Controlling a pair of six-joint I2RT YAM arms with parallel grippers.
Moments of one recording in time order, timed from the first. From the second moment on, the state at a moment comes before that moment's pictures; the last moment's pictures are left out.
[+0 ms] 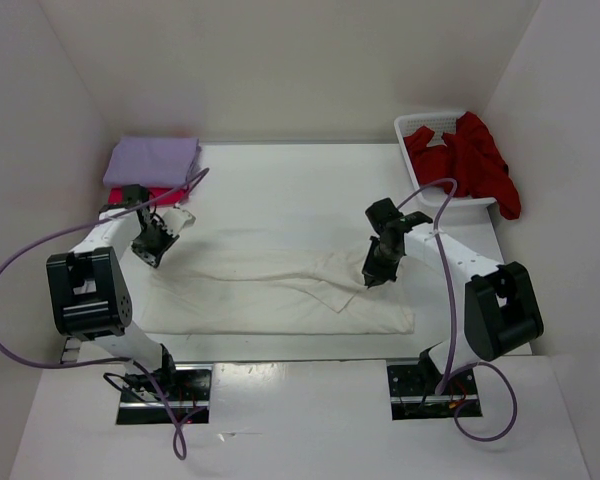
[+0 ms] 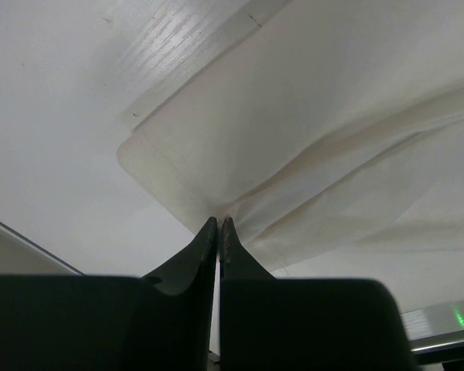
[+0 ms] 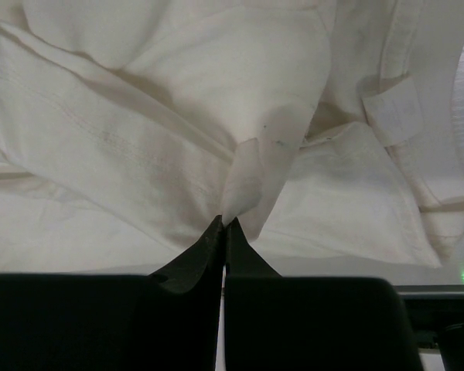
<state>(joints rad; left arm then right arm) 0.21 1.63 1.08 -0.79 0.10 0.83 0.39 1.48 0.97 -0.85 -0.06 0.77</state>
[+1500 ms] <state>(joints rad) 0.19 1.56 1.07 -0.85 -0.11 0.75 0.51 1.95 1.36 -0.69 -0.09 0.71</state>
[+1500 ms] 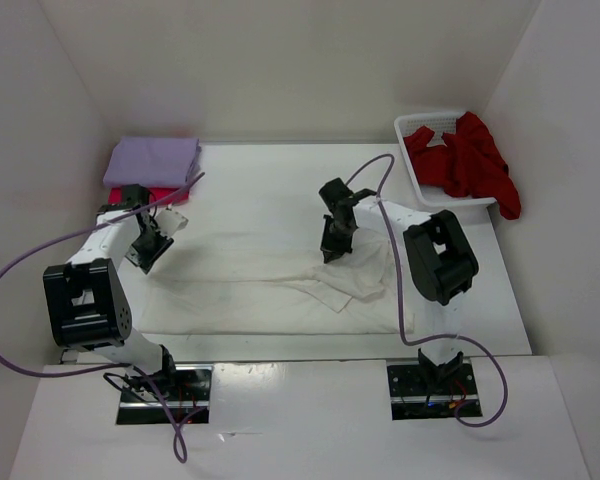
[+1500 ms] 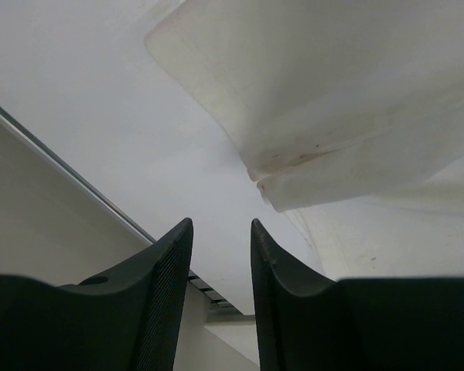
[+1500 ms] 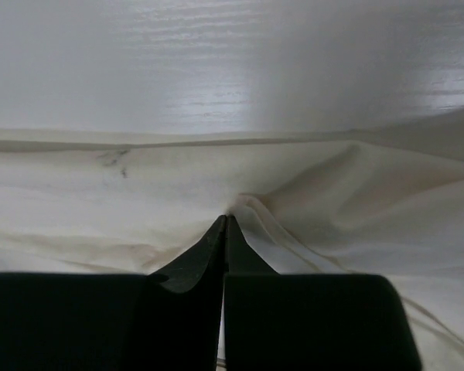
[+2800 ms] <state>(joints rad) -0.71 2.27 1.98 -0.88 0.45 0.43 0.30 1.25 0.79 -0.81 -0.05 0.94</state>
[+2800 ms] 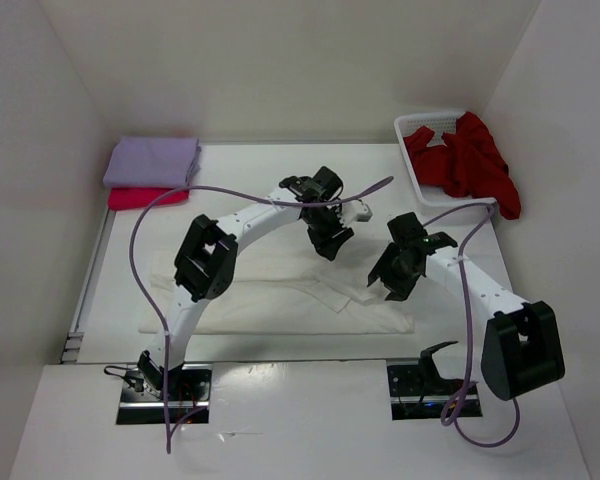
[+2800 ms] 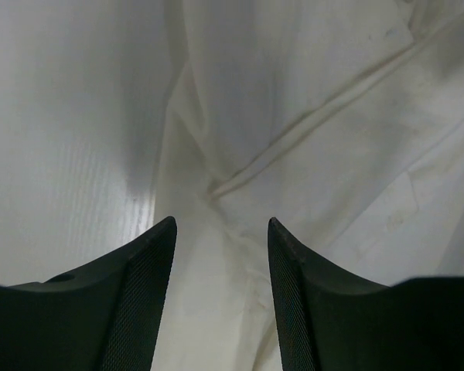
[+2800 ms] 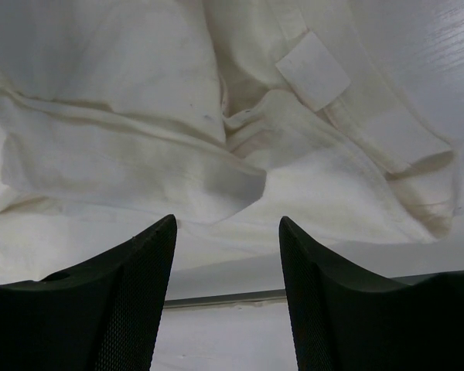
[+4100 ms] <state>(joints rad) -0.74 2.32 1.96 -0.90 0.50 0.39 0.29 1.37 0.78 -0.74 -0.06 0.93</state>
